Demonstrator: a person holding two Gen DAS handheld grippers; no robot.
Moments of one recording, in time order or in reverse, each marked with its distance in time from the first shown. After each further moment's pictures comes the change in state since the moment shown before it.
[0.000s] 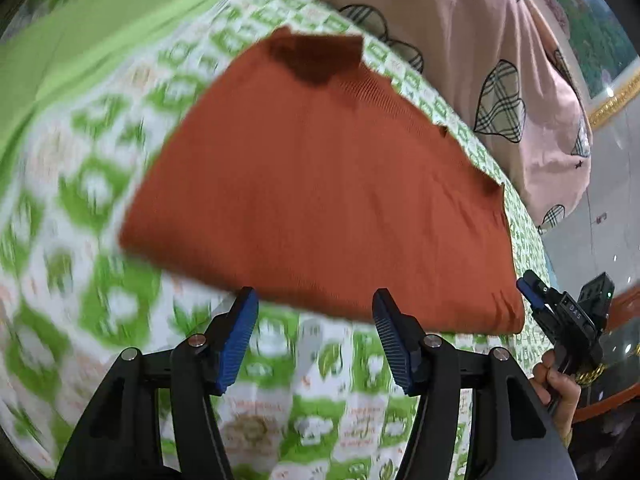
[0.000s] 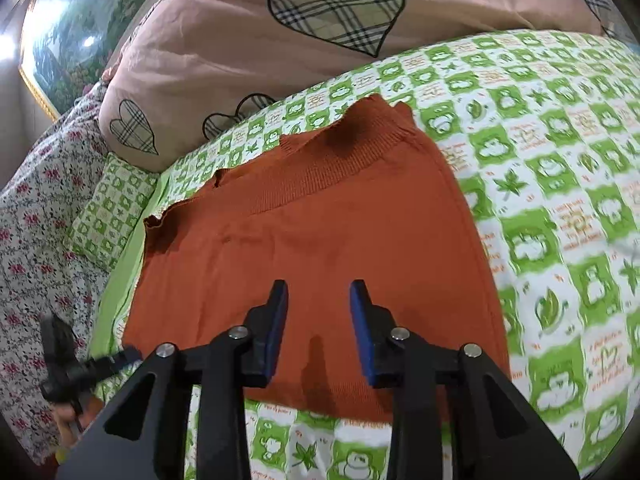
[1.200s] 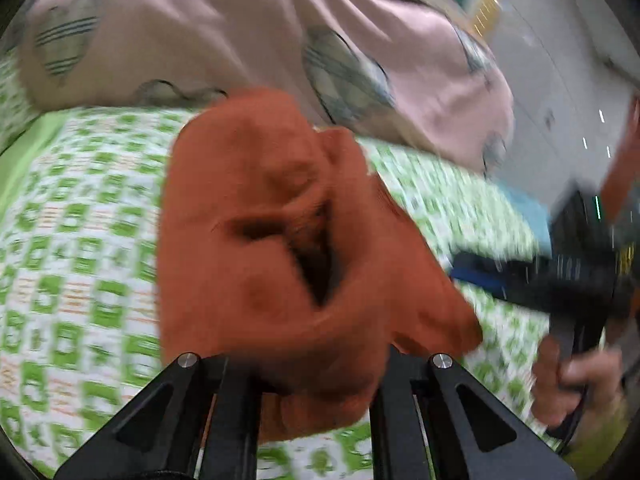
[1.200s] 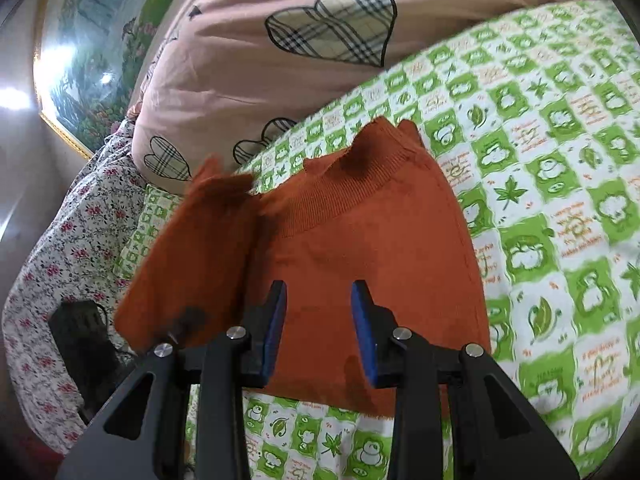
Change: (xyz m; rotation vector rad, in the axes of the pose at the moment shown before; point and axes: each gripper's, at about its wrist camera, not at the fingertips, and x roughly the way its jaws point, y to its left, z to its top) left arm 0.056 -0.207 -0.019 0.532 -0.154 -0.050; right arm -0.022 -0.025 0.020 0.111 0.017 0.189
